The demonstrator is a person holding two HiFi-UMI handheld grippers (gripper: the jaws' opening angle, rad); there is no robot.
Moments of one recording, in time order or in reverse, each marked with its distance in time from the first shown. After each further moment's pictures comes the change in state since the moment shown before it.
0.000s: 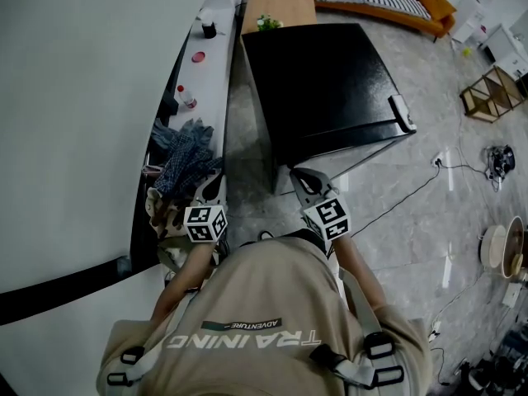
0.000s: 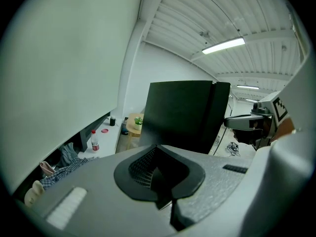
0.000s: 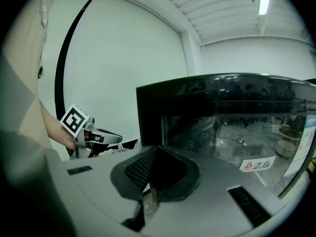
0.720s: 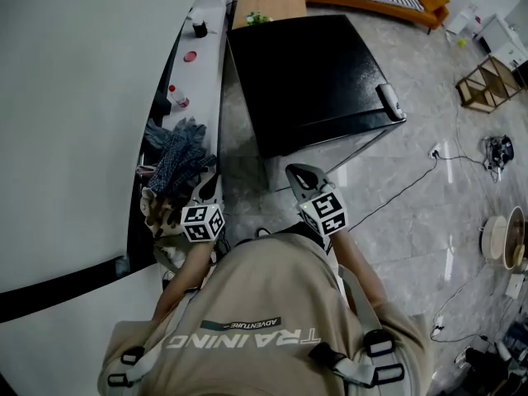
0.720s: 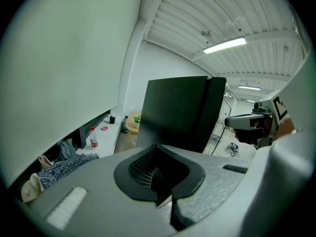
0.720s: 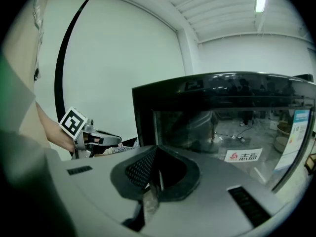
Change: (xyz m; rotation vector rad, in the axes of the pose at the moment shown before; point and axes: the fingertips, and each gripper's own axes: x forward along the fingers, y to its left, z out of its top) left arm 0.002 -0.017 -0.010 -0.020 0.011 0.007; right arm -0.015 -0.009 -0.008 0.026 0.027 -0.009
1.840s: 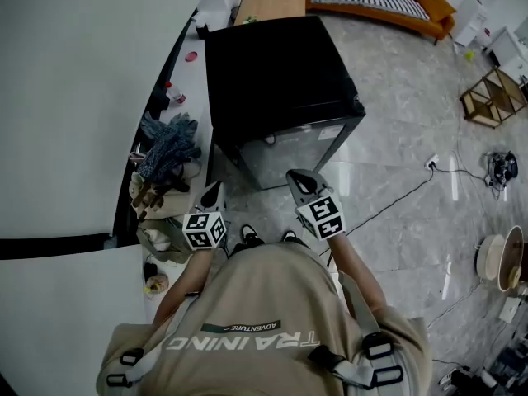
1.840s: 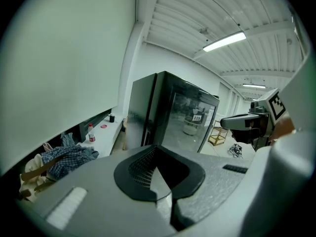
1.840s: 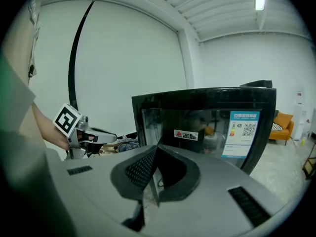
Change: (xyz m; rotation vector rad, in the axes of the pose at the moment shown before) left arm -0.026 -0.137 -0.022 -0.014 -0.003 0.071; right arm -0.111 -0.052 -0.031 -0.014 0.048 0.052
